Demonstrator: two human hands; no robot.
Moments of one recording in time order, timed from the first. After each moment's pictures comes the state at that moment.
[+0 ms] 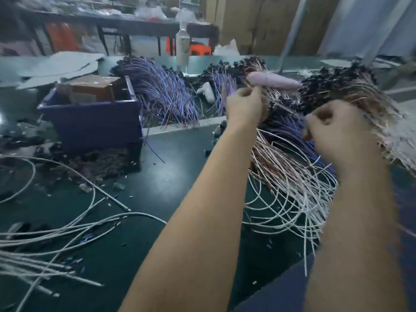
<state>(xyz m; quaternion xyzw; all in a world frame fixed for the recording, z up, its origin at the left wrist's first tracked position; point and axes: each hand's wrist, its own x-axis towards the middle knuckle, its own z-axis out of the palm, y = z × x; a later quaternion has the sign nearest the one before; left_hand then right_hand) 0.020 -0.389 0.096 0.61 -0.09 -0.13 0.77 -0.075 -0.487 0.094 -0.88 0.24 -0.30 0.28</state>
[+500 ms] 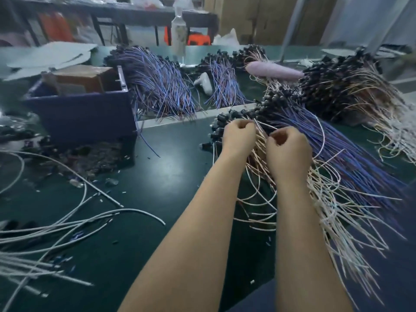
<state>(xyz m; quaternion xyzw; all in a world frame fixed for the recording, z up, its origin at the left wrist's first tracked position) 0.018 -0.398 0.020 0.67 -0.05 -0.16 0.73 -0.044 -0.462 0.018 -0.86 0.31 -0.31 0.27</state>
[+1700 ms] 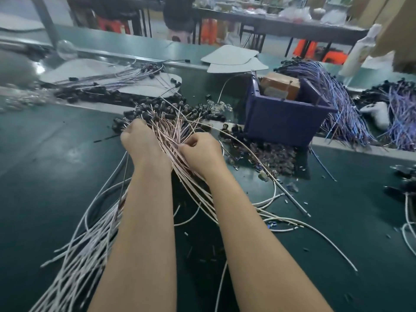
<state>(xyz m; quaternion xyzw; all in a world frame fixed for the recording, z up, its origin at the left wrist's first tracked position) 0.014 0.059 0.012 0.42 0.40 0.28 0.77 0.034 -0.036 -0.006 -0.90 -0.12 0.06 0.42</state>
